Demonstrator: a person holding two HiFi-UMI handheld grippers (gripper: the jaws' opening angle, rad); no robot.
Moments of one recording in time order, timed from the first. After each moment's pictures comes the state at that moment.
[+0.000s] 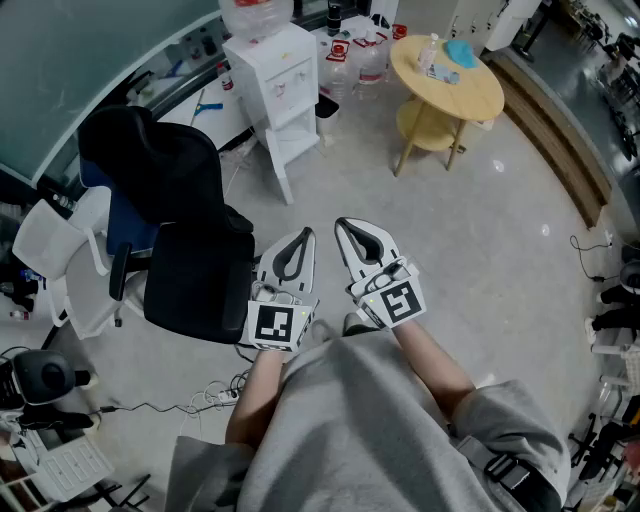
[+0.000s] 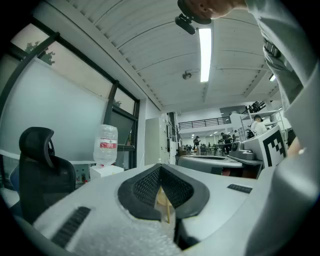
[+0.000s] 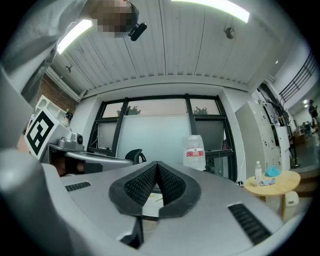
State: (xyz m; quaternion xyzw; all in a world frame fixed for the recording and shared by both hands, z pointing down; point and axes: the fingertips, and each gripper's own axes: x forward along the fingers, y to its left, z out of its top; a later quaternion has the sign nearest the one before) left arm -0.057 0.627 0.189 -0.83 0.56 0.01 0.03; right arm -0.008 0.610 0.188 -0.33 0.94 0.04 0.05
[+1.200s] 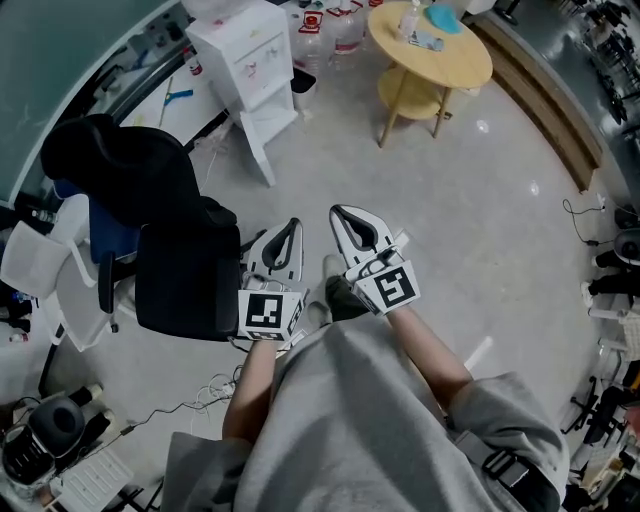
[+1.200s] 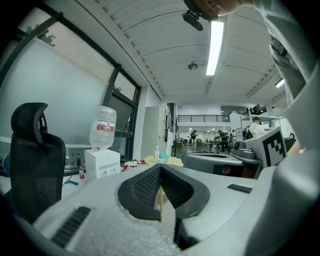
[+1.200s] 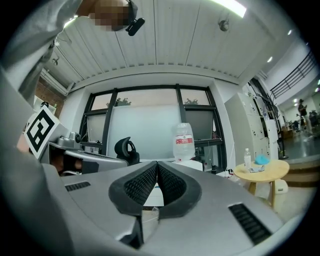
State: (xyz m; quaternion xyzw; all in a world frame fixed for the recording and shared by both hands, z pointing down) left arm -0.059 0.580 0.243 -0.84 0.54 -0.02 -0.04; right arm 0.003 0.562 0.237 -0.38 0.93 0.00 0.02
